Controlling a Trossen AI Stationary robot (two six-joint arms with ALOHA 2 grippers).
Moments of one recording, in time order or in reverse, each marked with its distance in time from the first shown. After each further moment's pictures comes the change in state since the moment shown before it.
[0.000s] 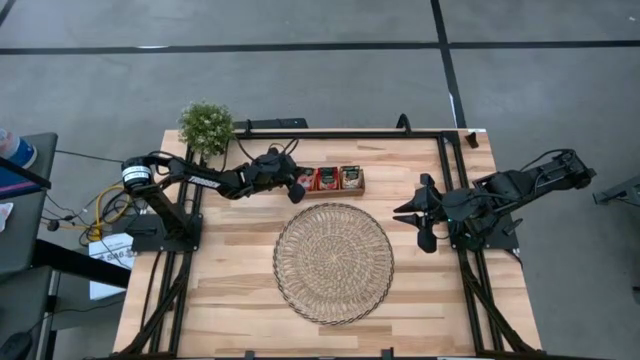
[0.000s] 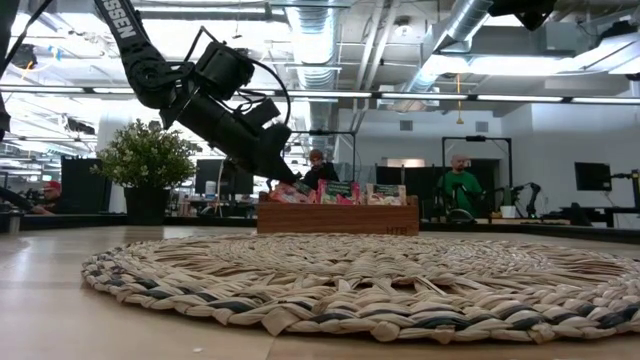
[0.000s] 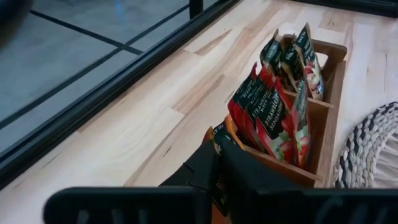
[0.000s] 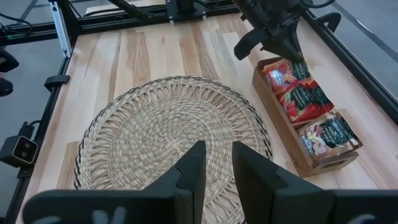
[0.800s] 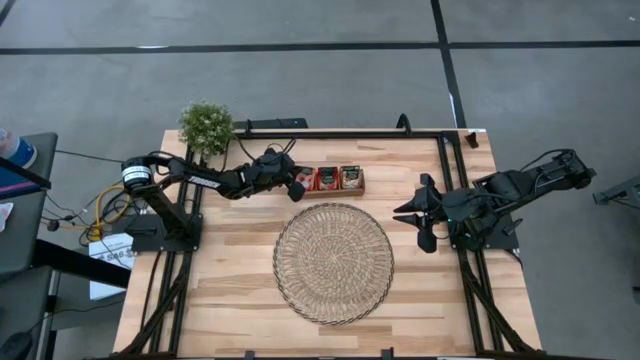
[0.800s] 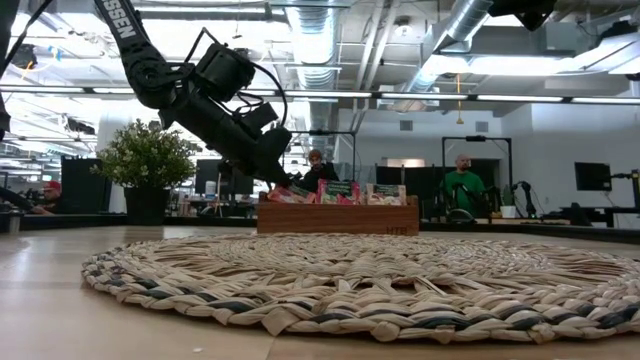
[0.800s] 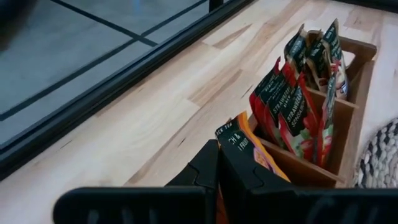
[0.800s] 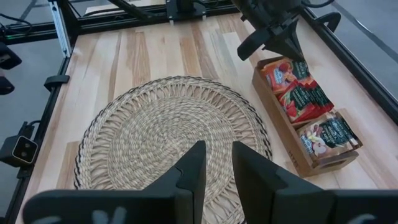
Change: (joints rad) left arm 0.000 0.000 0.000 -0.029 -0.062 -0.052; right arm 0.000 0.000 0.000 0.000 0.000 0.000
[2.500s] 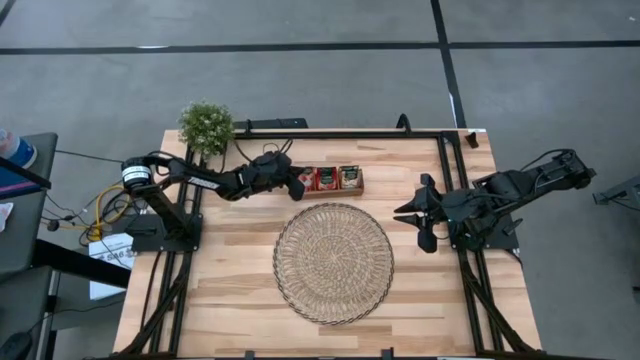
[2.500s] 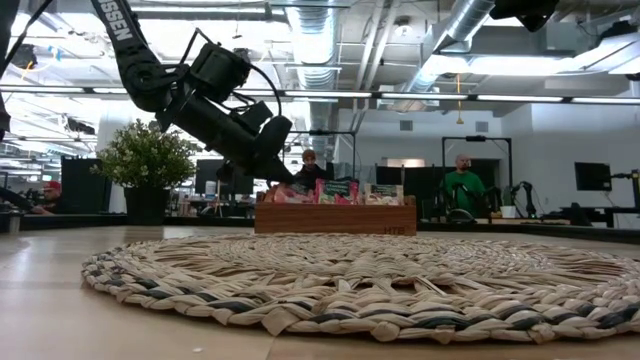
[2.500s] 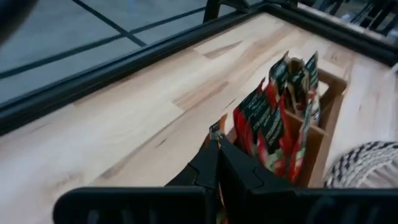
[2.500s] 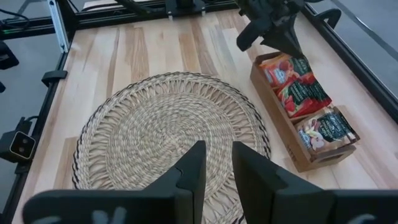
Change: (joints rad) left arm 0.001 0.000 -0.031 0.082 0.049 -0.170; right arm 0.000 0.000 -0.001 -0.016 -0.002 0.000
